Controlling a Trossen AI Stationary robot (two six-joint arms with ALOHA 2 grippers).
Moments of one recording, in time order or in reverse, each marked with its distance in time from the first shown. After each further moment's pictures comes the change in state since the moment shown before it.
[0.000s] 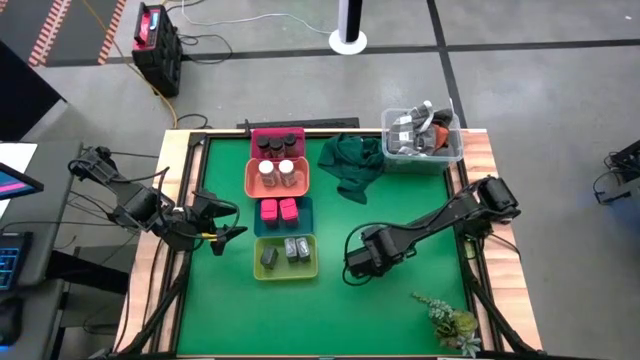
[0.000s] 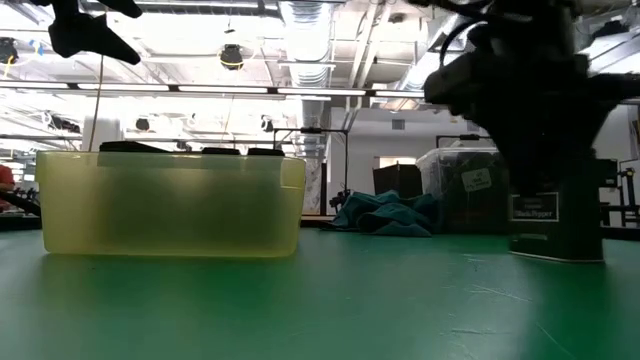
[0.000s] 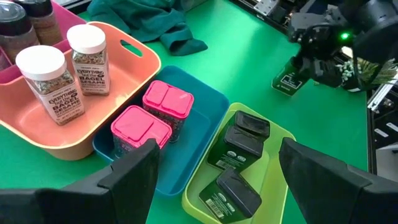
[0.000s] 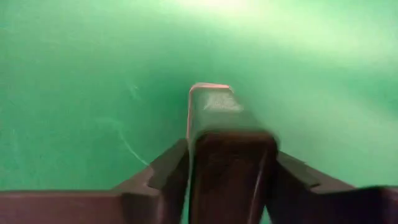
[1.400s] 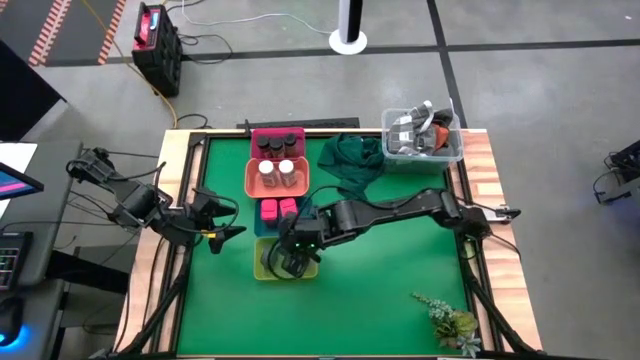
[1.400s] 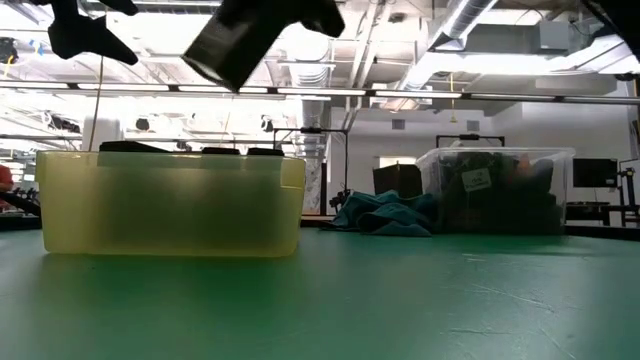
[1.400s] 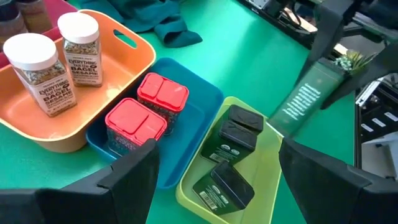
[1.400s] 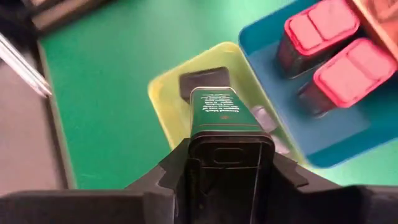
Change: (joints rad) left arm 0.039 -0.032 0.000 0.001 0.075 0.015; right arm -0.133 0.391 0.993 0.040 0.119 -0.918
